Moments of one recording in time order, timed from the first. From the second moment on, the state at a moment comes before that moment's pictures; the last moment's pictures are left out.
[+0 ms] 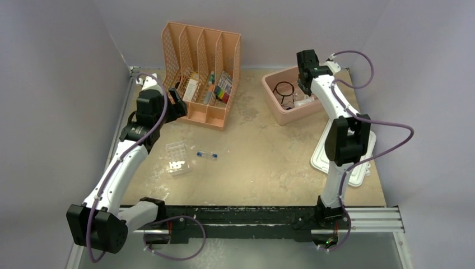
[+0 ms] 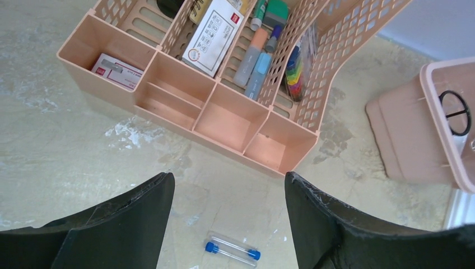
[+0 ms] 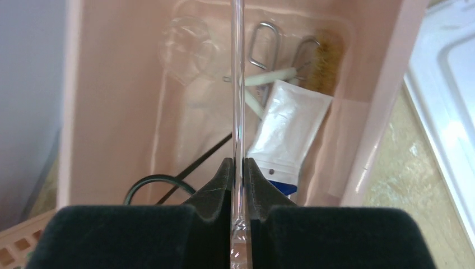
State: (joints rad) left arm -0.19 1.10 1.00 -0.35 -0.11 -0.47; right arm 0.17 1.97 1.83 -0.80 0.59 1.03
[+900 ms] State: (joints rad) left arm -0.23 1.15 1.00 -0.36 -0.20 -0.41; right arm 0.12 2.07 1.79 -0.89 0.53 1.28
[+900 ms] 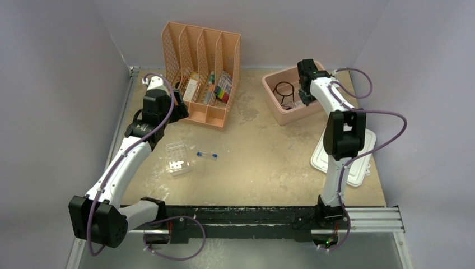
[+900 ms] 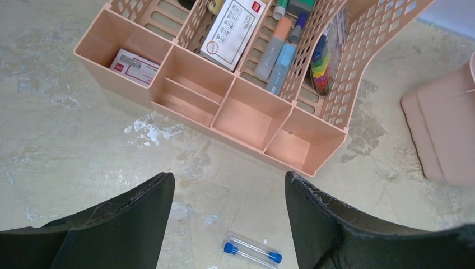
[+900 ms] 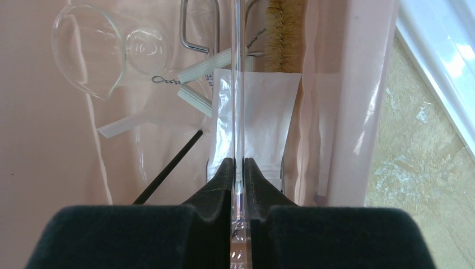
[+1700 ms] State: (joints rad) left arm -0.23 1.16 1.00 -0.36 -0.21 -0.41; right arm 0.11 2.09 1.85 -0.91 0.51 1.32
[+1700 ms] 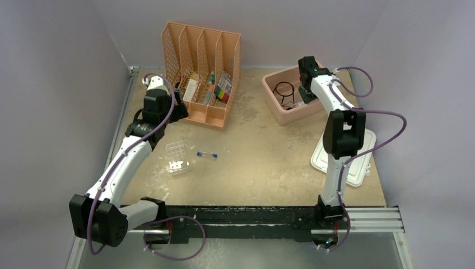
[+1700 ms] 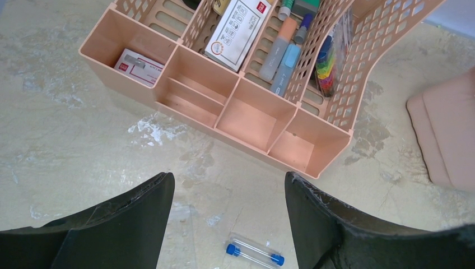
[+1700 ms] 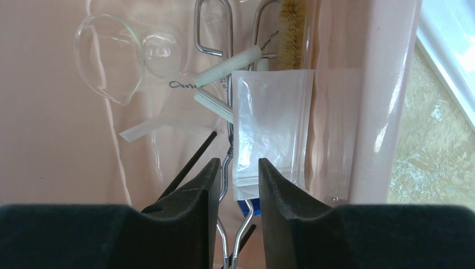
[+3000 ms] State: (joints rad) left arm -0.23 1.24 1.05 -0.47 -0.46 -0.71; right arm 0.62 1.64 1.39 -0.30 -0.17 0.08
